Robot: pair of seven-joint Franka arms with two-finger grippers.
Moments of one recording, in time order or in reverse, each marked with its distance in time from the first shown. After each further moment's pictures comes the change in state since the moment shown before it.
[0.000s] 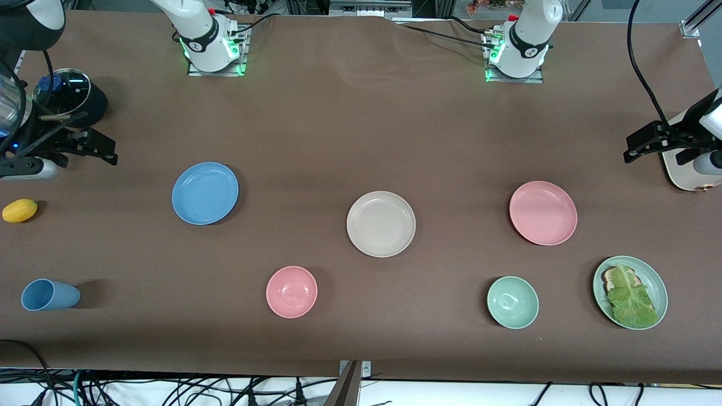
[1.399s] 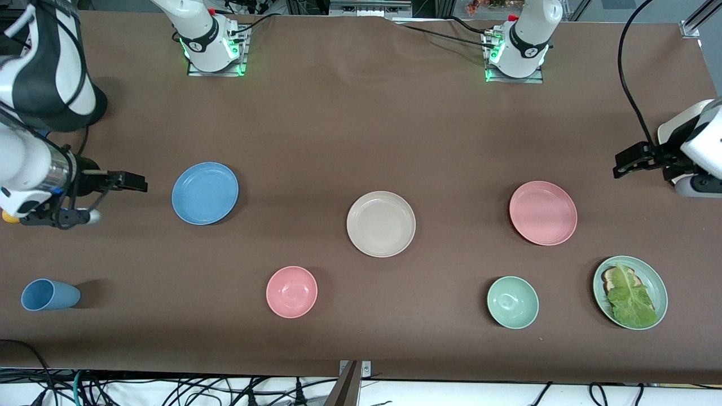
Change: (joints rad) left arm -0.001 0.095 -0.002 0.001 0.000 0.040 0.000; right arm -0.027 0.213 -0.005 0.010 0.057 0.021 0.008
